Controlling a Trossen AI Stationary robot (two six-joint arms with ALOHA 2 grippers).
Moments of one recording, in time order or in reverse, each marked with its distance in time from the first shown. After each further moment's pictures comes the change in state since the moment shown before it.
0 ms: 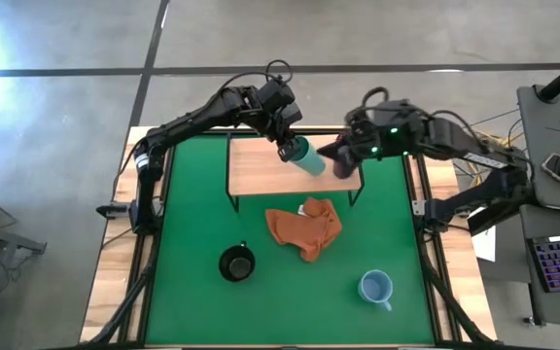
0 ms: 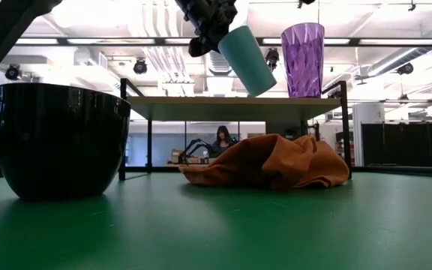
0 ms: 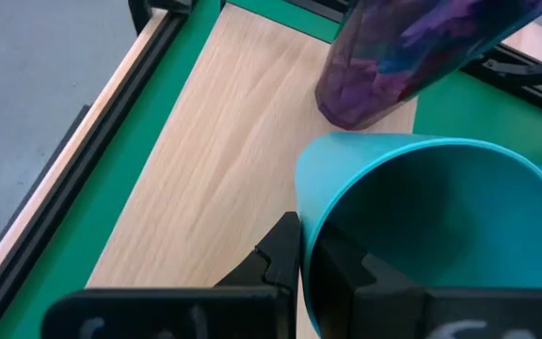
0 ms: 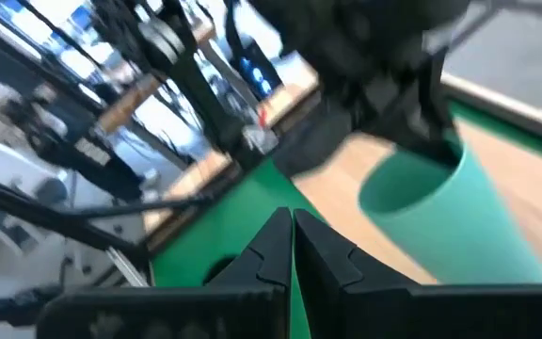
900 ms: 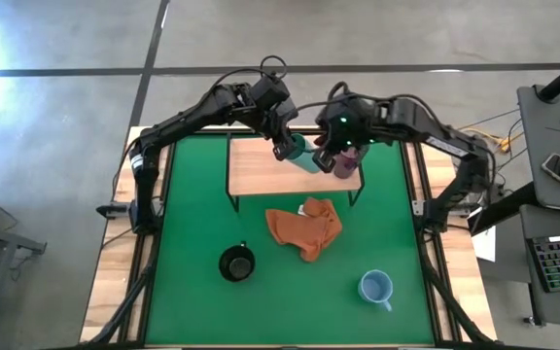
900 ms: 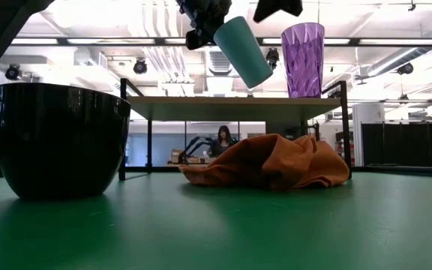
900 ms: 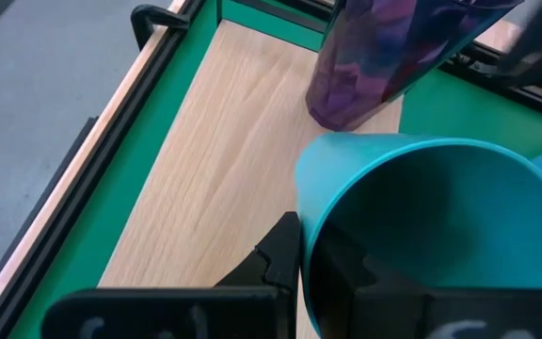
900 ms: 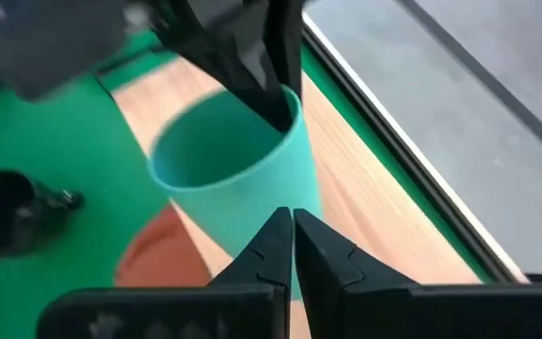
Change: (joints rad) left arm 0.000 -0.036 0.009 -0.021 0.002 0.026; right arm -0.071 0.334 0.413 -0.501 0.188 -0.407
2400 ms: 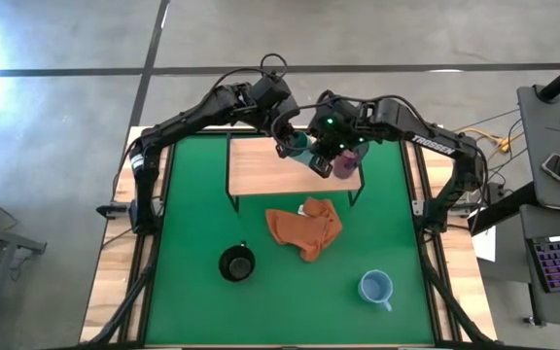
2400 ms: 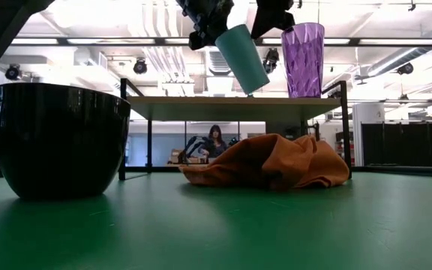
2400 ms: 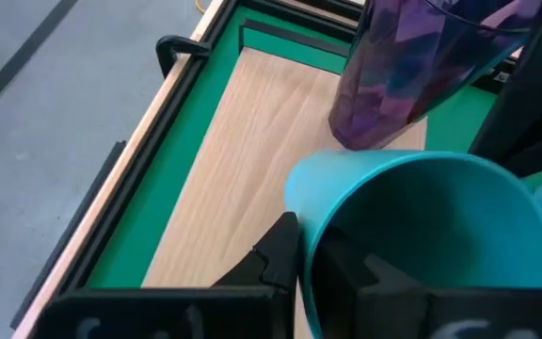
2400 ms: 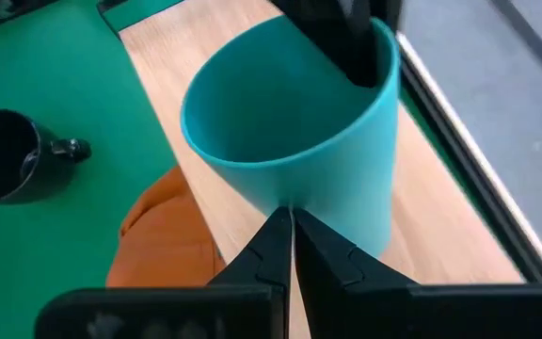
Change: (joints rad) left arm -0.003 0.001 -0.021 0.075 -0.039 0.043; right arm -0.046 0.041 -0.065 0.013 -0.135 -0.073
